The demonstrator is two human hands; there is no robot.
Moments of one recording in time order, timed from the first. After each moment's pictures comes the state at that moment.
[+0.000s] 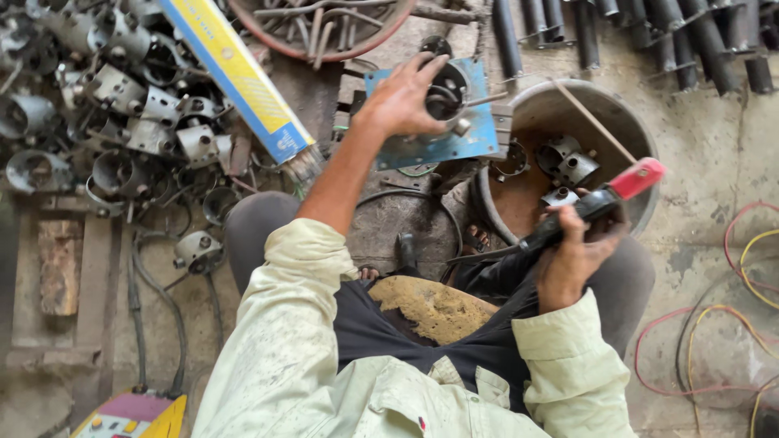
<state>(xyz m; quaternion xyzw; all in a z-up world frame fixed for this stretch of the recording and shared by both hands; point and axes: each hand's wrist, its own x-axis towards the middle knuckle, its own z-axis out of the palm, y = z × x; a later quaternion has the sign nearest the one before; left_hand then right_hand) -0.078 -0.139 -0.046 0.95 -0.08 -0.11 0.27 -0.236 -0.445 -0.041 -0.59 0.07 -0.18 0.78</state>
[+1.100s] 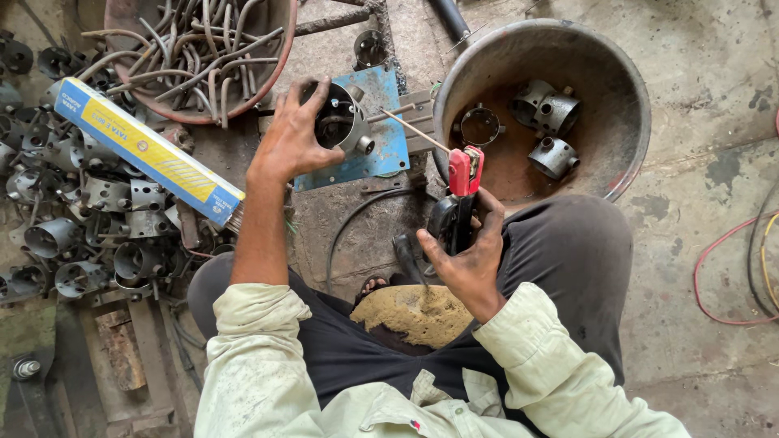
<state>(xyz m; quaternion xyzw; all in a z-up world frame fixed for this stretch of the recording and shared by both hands) -0.091 -0.124 -0.027 0.97 -0.07 -0.13 0.17 -0.272 -0.397 -0.029 -0.77 0.00 -0.12 0.63</state>
